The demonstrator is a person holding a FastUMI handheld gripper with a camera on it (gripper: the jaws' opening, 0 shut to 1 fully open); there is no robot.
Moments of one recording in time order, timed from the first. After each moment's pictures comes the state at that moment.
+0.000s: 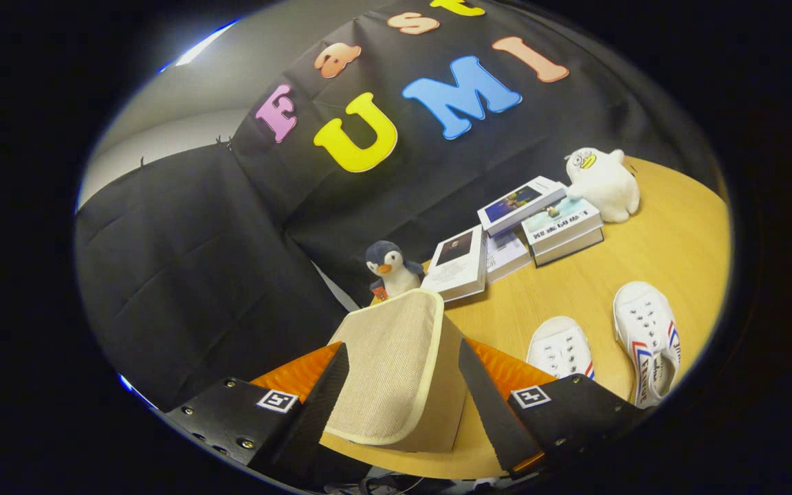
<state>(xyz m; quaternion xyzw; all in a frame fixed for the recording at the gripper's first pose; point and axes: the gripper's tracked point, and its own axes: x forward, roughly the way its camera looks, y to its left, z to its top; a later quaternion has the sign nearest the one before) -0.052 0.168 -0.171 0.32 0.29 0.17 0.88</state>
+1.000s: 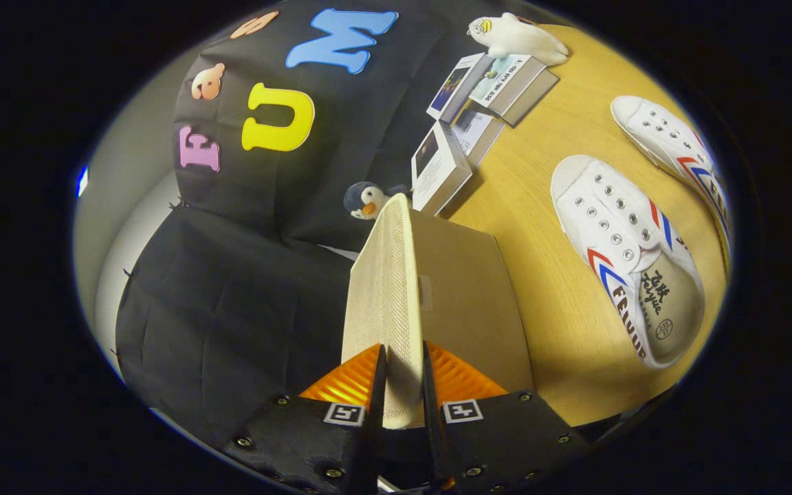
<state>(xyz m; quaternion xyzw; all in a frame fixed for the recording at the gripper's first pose) -0.079 0.220 -0.219 0.53 0.42 0.19 0.71</state>
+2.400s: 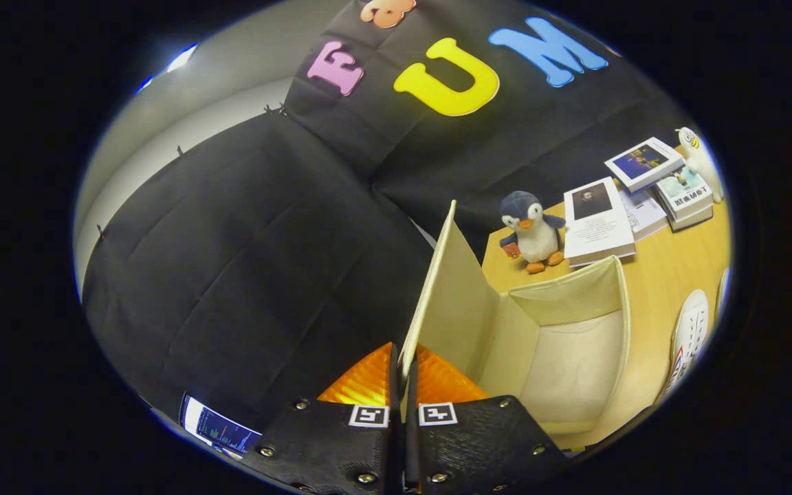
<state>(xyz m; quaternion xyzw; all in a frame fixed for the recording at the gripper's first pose) -0.047 0.379 -0.038 0.32 0.34 0.35 0.81</state>
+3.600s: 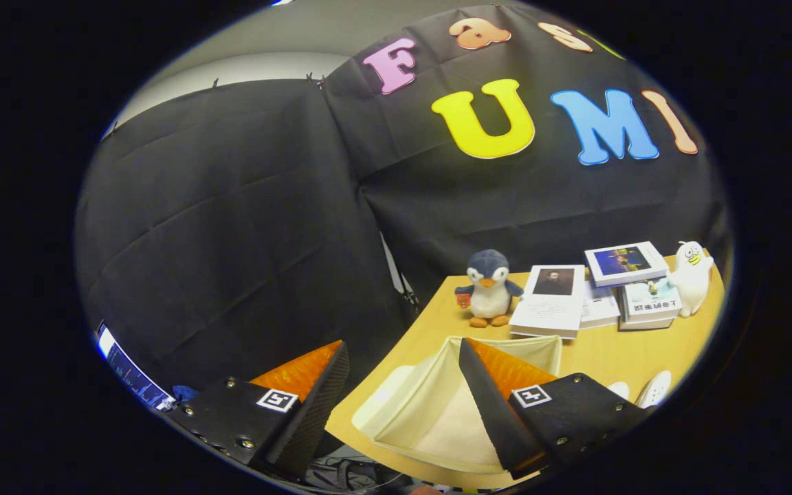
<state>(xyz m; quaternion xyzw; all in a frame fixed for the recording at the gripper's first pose) -0.004 0.309 -0.055 0.14 0.27 0.28 0.91</state>
